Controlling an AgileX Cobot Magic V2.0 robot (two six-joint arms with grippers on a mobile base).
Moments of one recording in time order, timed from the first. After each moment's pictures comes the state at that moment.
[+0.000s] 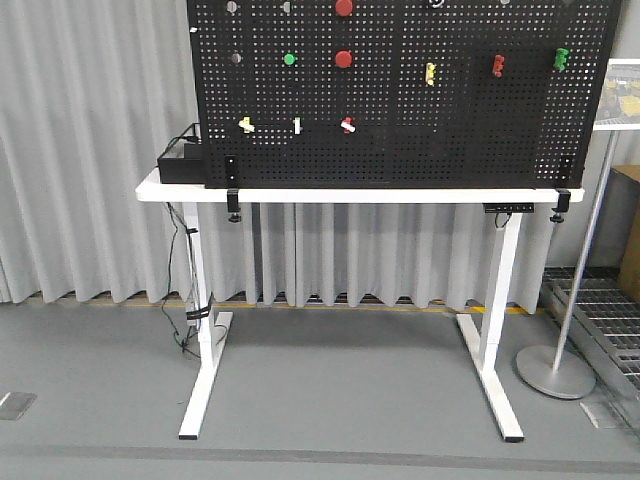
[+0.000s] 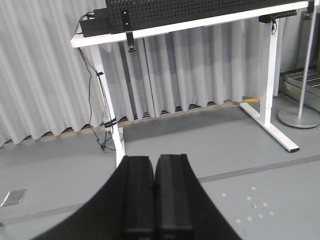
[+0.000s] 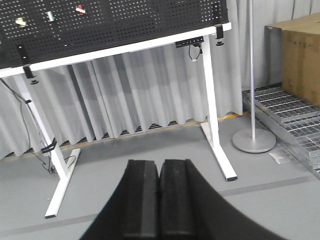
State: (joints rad) left arm -0.13 -0.01 0.03 -0.11 0.20 0.23; right arm -0.08 -0.01 0.03 -0.03 0.18 0.21
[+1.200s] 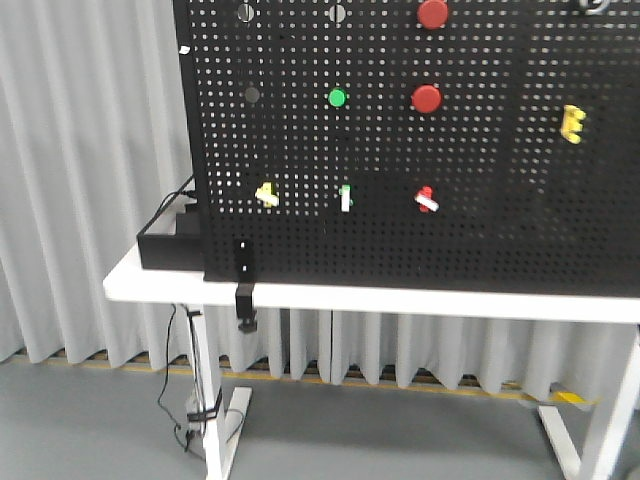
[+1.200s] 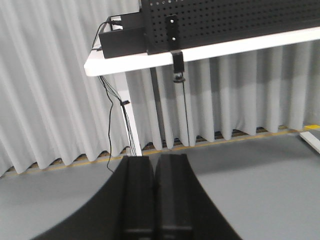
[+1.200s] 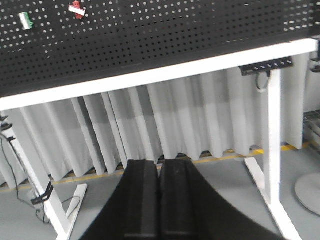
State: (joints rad) left arm -0.13 -0.01 0.03 -0.11 0.20 0.23; right arm -0.08 -0.01 0.03 -0.03 0.18 0.21
